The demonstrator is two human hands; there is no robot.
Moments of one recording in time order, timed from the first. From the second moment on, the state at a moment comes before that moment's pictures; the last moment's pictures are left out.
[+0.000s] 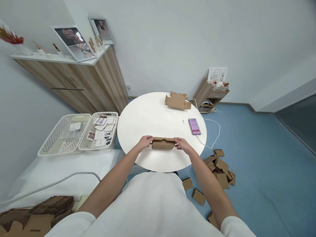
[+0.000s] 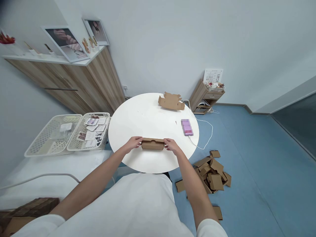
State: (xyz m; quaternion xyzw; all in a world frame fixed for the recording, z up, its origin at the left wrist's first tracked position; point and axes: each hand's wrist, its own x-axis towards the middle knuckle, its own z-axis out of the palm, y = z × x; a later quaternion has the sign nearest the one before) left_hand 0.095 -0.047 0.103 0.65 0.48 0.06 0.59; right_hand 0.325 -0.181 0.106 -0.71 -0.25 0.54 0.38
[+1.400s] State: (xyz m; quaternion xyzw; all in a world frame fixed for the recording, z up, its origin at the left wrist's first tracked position) left_hand 0.095 -0.103 0.040 0.72 0.51 0.01 0.47; right_hand 0.269 -0.222 0.052 -0.86 -0.22 0.38 0.26
